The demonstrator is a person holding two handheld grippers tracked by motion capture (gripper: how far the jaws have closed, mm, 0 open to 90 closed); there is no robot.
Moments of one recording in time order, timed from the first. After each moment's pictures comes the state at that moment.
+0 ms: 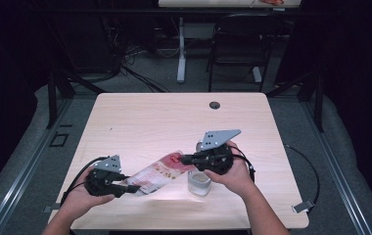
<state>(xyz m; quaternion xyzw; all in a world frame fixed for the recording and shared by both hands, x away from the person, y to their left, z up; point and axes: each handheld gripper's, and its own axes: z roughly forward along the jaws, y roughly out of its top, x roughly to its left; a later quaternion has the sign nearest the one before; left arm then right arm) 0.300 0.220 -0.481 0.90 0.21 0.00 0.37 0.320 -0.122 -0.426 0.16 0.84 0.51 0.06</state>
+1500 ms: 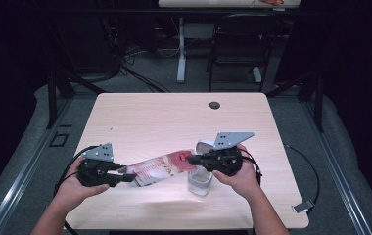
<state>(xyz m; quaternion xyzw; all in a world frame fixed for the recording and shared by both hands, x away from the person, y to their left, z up) 0.306 0.227 -0.441 0.89 0.21 0.02 0.40 0.318 -0.145 -0.436 0.19 0.82 0.54 0.05</state>
